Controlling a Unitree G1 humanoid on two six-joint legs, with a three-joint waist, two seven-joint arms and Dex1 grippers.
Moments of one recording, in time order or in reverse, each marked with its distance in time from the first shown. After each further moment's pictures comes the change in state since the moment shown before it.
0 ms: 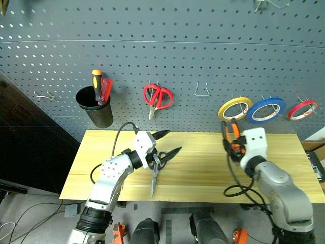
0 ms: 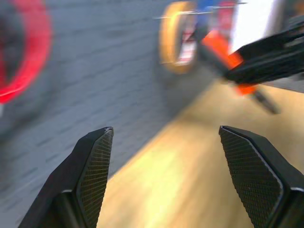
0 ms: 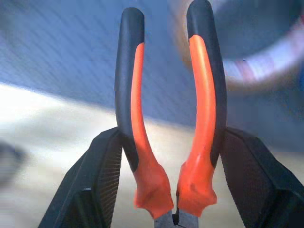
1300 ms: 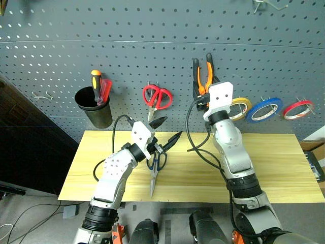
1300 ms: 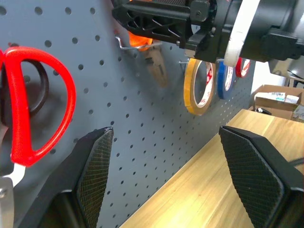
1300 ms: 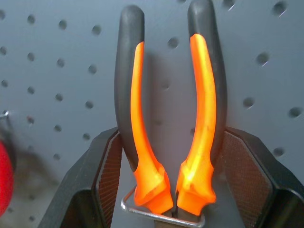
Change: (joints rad) left arm -0.063 -0.063 -0.044 -0.043 0.015 -0.010 0.087; right arm -0.458 0.155 0.081 0.665 -0.216 -0.717 -0.085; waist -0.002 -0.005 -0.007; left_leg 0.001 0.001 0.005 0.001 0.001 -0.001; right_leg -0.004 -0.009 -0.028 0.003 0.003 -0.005
